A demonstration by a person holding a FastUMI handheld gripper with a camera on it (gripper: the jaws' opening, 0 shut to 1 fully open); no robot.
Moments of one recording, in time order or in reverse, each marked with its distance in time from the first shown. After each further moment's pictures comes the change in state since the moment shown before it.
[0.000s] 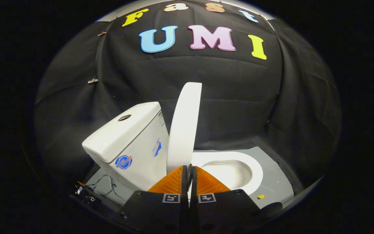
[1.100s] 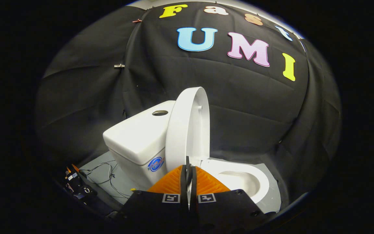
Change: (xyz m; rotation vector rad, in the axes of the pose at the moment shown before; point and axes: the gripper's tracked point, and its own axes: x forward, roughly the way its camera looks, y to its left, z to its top) arm 0.012 0.094 -0.006 -0.226 -0.029 0.098
